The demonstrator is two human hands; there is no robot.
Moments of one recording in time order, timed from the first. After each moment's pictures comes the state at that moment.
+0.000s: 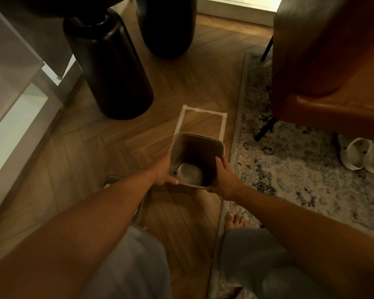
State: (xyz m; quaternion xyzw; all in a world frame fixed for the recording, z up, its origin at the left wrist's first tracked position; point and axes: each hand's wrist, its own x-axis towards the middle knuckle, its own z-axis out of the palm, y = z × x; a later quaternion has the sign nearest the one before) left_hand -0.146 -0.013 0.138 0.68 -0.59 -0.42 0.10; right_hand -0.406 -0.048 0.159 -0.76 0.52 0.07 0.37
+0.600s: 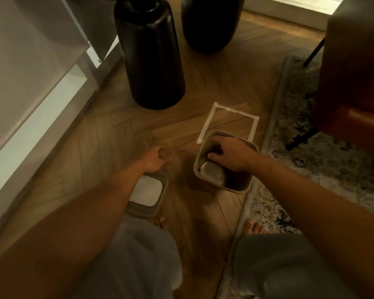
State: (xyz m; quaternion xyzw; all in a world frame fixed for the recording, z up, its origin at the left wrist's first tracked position) left_hand -0.041 0.031 0.146 0.79 -0.39 -0.45 0.15; right_hand -0.301 -0.098 0.224 -0.87 0.39 0.08 0.29
